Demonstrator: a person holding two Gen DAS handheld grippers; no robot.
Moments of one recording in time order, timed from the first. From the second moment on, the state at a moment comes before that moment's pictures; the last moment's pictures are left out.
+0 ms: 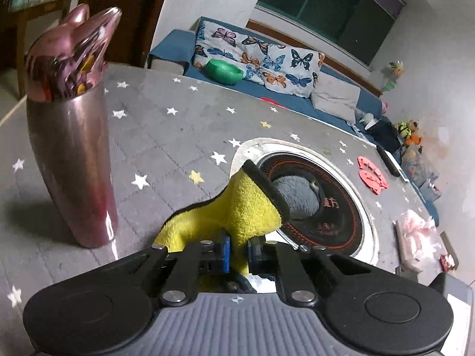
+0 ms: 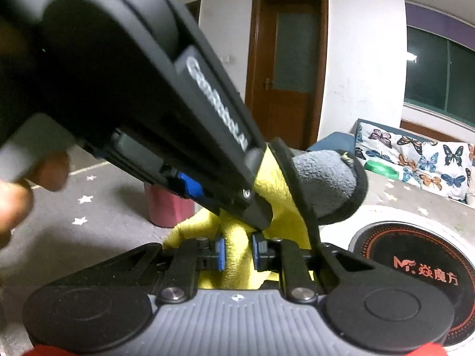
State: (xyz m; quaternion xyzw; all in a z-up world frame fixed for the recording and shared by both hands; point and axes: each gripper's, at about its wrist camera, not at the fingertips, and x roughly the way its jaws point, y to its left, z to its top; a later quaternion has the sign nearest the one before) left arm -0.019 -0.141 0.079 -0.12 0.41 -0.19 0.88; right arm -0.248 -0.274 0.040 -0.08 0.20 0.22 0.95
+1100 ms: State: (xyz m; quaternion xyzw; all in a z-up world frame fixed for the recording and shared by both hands) left arm -0.054 -0.096 0.092 -0.12 0.34 -0.20 0.91; right arm -0.223 -0.315 0.055 0.05 0.23 0.26 0.94
